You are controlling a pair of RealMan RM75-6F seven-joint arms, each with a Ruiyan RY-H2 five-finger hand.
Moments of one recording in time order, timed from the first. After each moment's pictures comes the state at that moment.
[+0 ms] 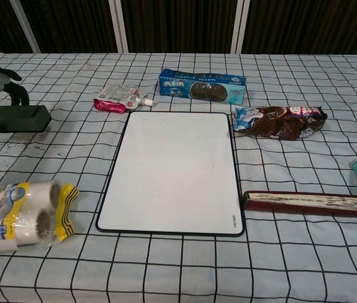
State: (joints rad) left arm -0.72 -1.35 0.01 -1.28 1.13 0.89 0.36; right arm 0.03 -1.10 0.10 -1.63 -1.45 1.53 -0.06
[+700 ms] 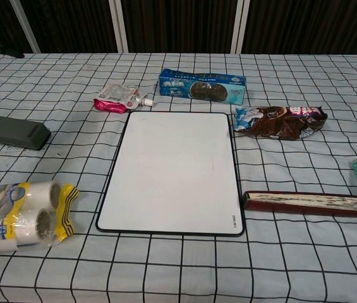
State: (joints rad) left arm -0.64 -1.10 0.02 -1.73 1.17 1.12 0.54; right arm 0.03 -1.10 0.10 -1.63 -1.46 1.54 -0.06
